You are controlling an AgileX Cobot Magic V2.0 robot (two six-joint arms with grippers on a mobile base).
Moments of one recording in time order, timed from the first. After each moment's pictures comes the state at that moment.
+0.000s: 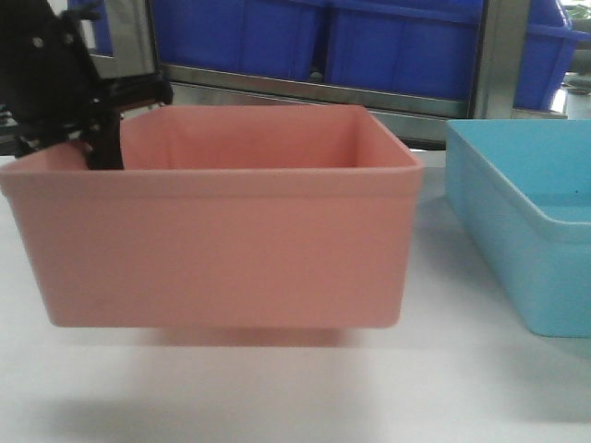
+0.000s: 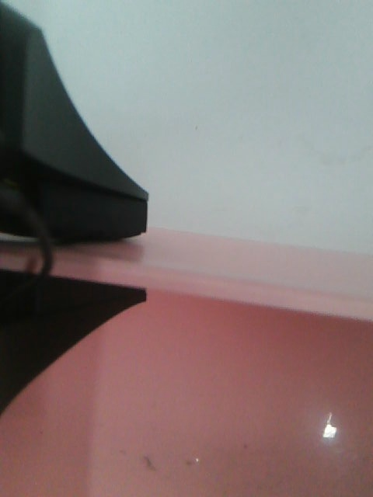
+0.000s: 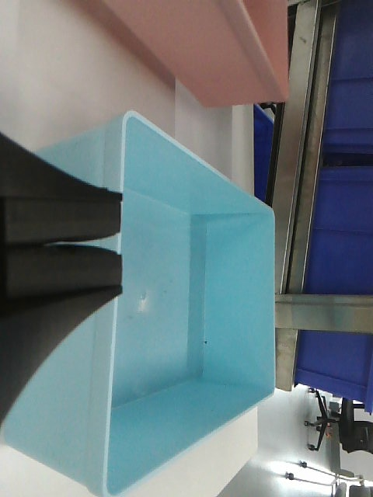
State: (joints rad) left arm -0.38 1.74 -1.26 -0.17 0.78 -0.36; right arm 0.09 -0.01 0.03 -0.10 0.07 0.19
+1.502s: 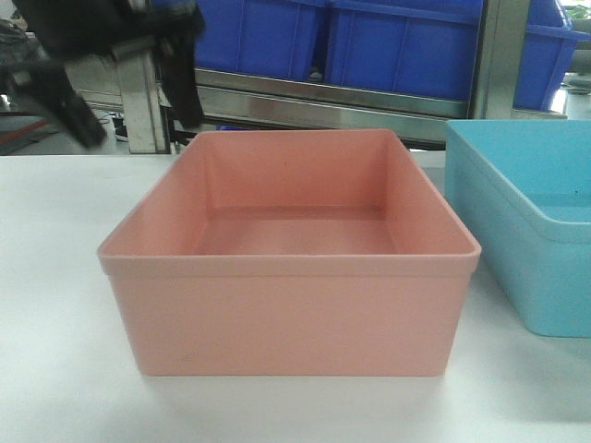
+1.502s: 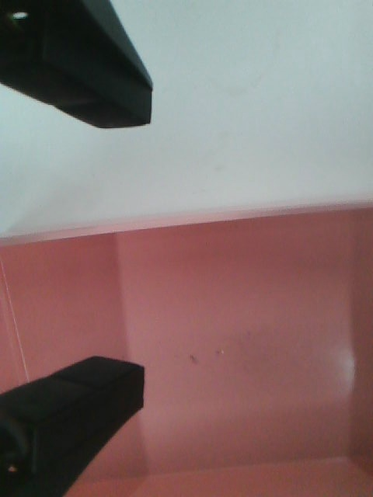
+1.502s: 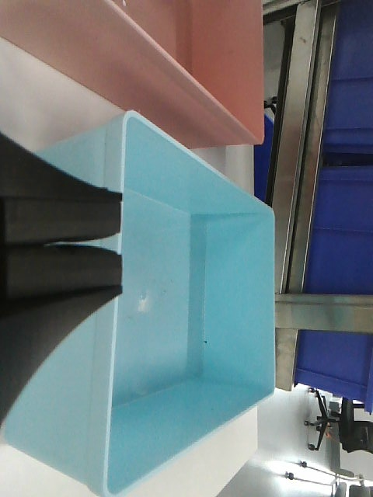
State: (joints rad) left arm -0.43 1.62 -1.37 -0.14 0.81 -0.20; right arm 0.09 -0.01 0.03 -0.10 0.07 0.19
